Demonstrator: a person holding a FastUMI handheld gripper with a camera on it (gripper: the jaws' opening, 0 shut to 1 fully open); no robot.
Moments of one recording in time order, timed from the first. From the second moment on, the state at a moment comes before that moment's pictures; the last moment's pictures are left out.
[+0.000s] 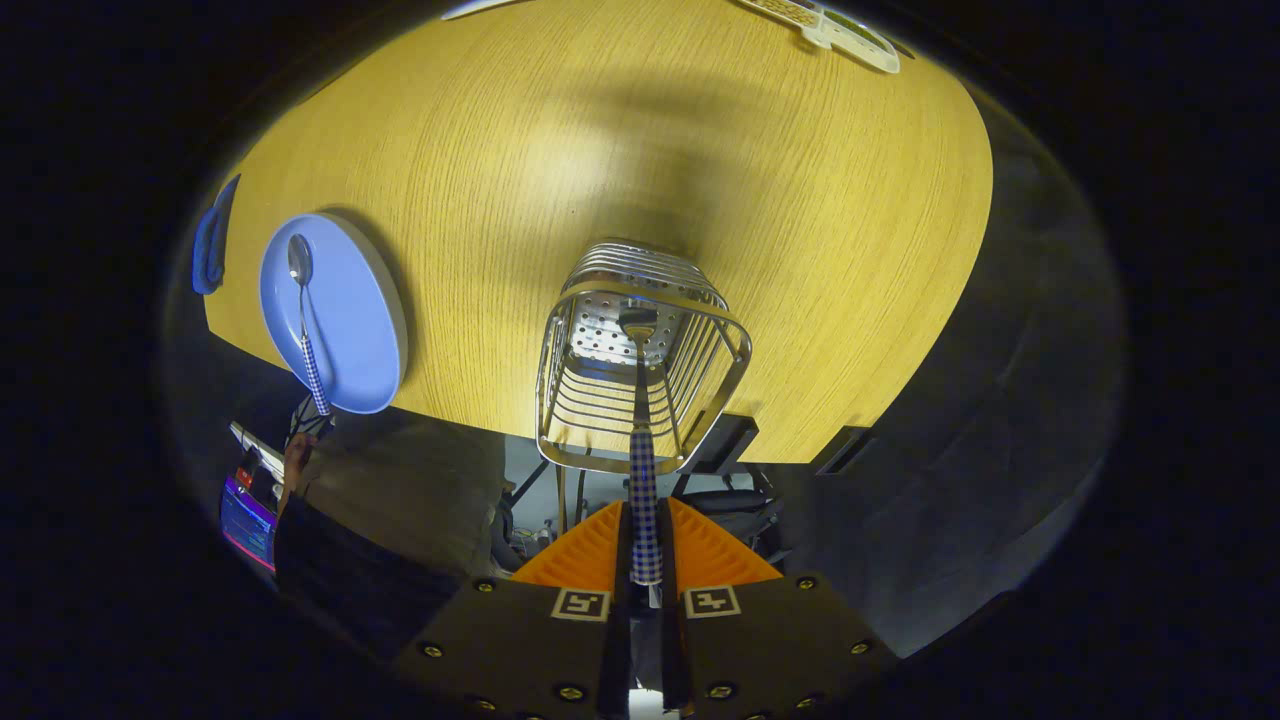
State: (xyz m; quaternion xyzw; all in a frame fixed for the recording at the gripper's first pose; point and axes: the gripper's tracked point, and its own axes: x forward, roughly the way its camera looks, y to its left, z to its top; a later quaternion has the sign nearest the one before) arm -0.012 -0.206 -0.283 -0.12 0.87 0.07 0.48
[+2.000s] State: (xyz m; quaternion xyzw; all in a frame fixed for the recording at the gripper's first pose) arm -0.086 0.035 -0.248 -0.12 0.73 0.15 0.66
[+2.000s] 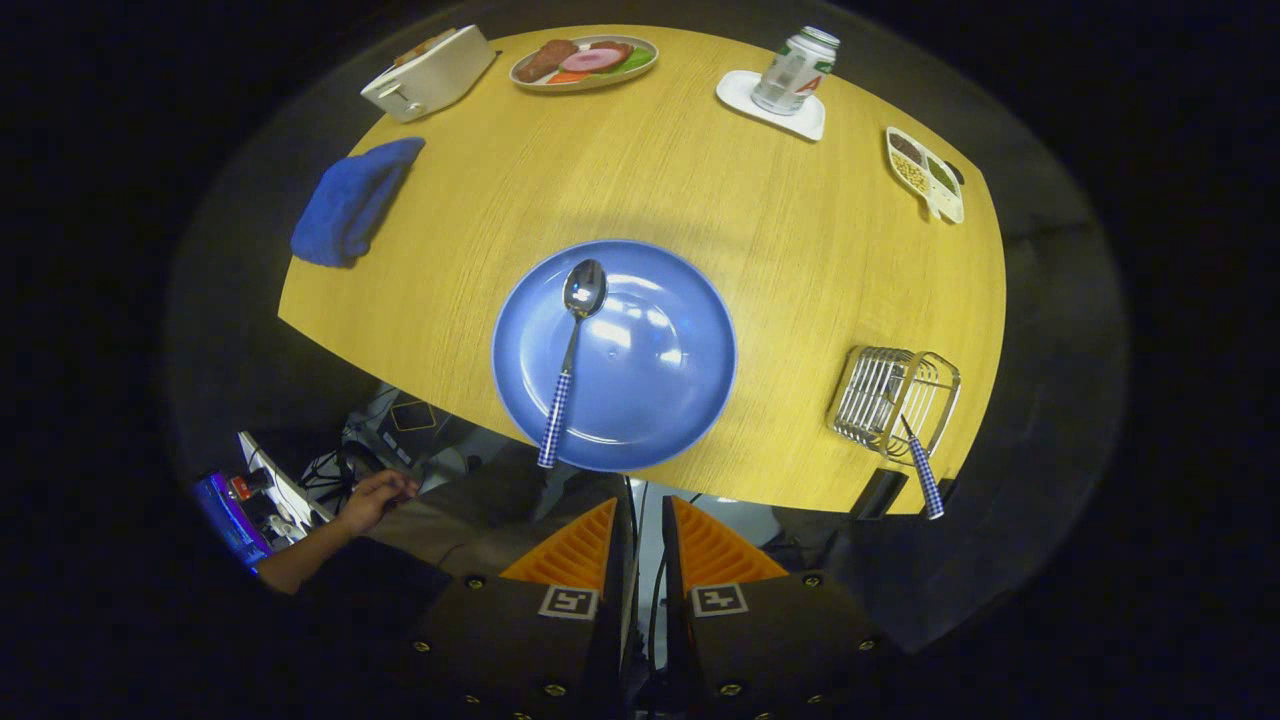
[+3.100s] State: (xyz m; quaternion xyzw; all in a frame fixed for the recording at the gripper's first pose) arm -0.082 0.105 -0.352 -0.05 0.76 0.12 0.64
